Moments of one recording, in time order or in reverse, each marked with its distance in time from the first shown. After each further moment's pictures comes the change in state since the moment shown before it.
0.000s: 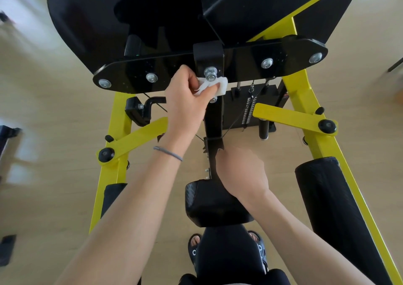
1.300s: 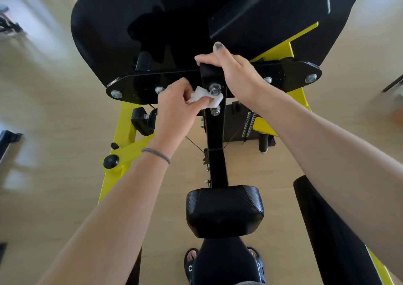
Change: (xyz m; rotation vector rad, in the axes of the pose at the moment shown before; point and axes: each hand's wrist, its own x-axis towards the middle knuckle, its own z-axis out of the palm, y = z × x) left_hand 0.016 0.001 -0.030 0.160 -0.069 -0.033; right_hand 0.118 -0.072 -0.133 0.625 -0.165 -0.363
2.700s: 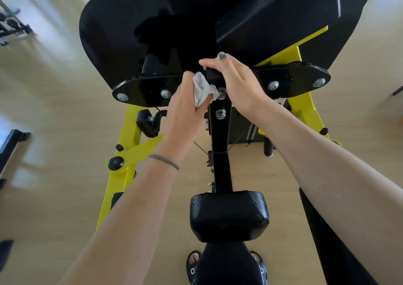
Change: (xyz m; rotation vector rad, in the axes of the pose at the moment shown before) left_hand -0.004 0.011 0.000 -0.068 -0.006 0.177; right_hand 0.003 0.014 0.017 -0.008 0.127 -0.155
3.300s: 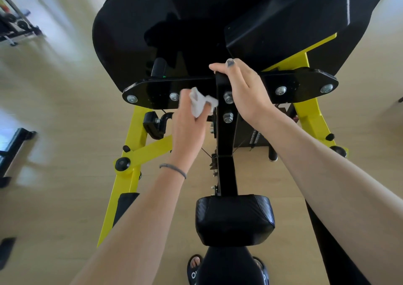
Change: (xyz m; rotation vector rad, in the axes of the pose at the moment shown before) left_hand -0.019 -0.014 0.004 -0.122 0.102 -0.211; right_hand -0.001 0.000 0.008 -0.042 0.071 -0.027
